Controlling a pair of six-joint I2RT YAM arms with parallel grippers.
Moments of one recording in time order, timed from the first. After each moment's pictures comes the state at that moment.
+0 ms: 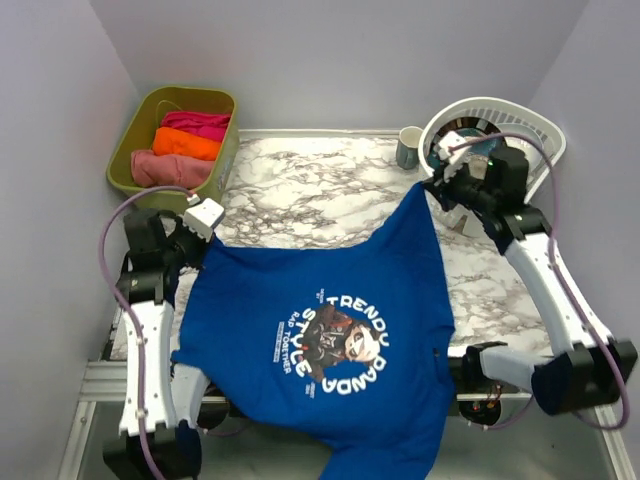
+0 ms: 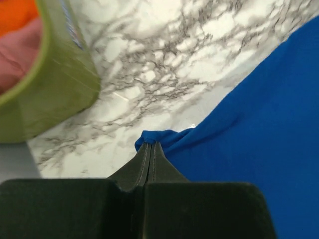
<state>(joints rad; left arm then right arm) 0.20 0.75 0.91 -0.70 0.56 0.59 0.14 1.10 1.13 -0.32 -0.51 -0.42</state>
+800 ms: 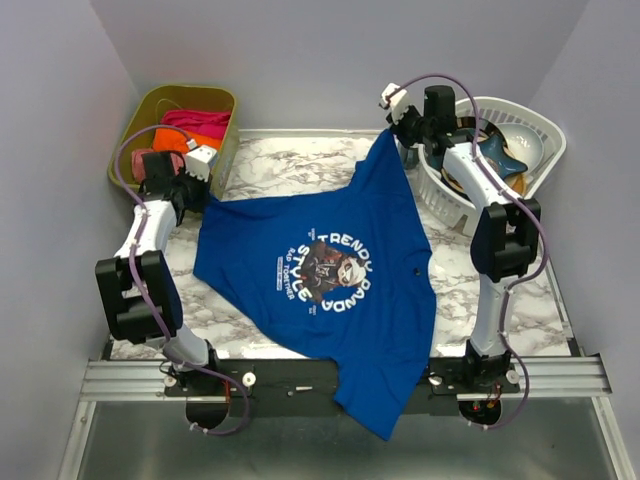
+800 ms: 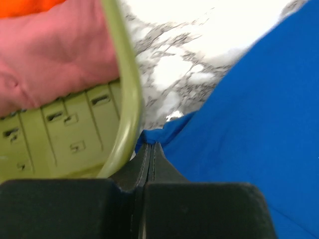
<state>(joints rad) 0.23 1.57 1.13 -0.29 0.47 0.47 0.21 2.07 1.86 -0.25 -0.37 -0.68</state>
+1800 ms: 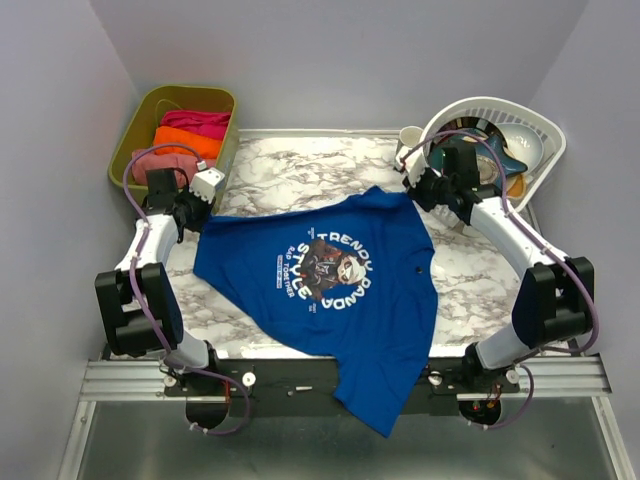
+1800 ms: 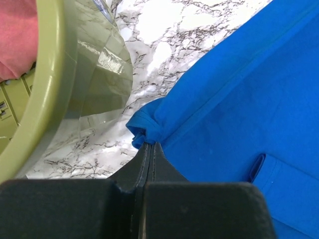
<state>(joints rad) 0.21 1.51 1.02 -0.35 0.42 0.65 0.21 1.56 1.21 -0.33 -0.38 -0.73</state>
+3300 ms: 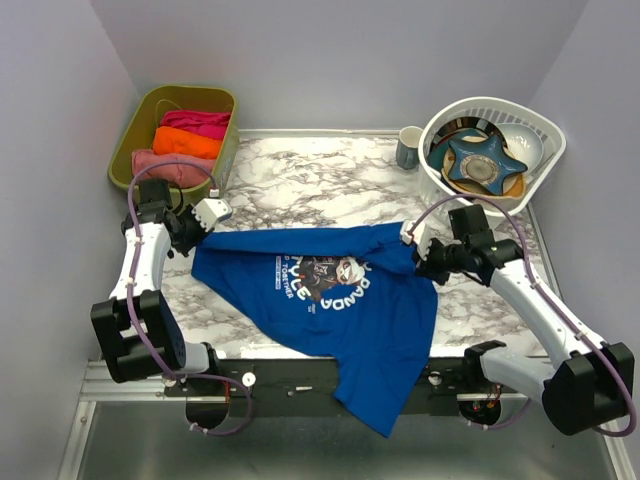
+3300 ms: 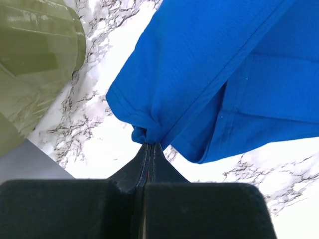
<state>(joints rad) 0.24 1.37 1.02 -0.75 0.40 1.10 0.28 1.09 0.80 -0.70 -0.51 -0.77</state>
